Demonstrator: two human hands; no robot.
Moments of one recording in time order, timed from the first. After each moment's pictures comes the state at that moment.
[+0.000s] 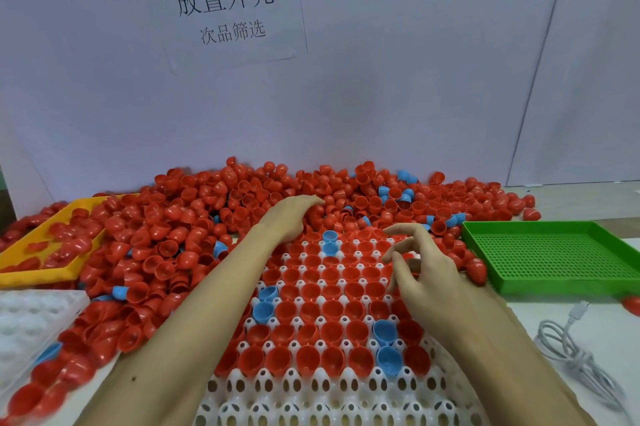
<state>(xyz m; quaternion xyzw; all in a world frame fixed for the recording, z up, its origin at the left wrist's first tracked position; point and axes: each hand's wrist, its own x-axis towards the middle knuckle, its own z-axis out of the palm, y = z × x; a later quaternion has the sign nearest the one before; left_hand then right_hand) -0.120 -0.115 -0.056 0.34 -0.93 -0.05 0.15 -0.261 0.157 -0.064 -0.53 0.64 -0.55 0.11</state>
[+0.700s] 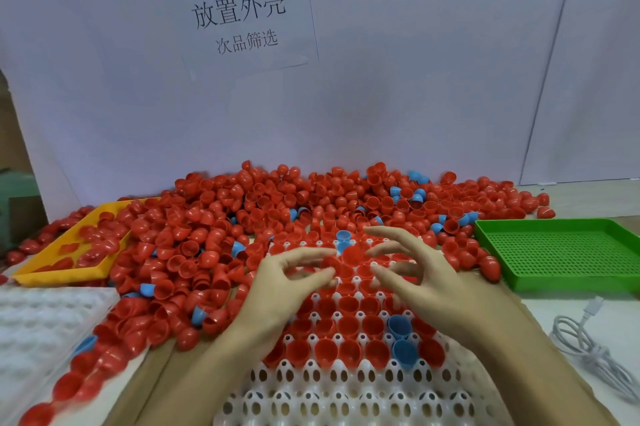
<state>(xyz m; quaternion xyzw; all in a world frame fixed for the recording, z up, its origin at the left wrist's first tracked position) -0.033 0.066 -0.041 0.33 -0.67 -0.55 0.37 -0.250 0.163 -0.051 -0.59 0.55 -0.53 0.25</state>
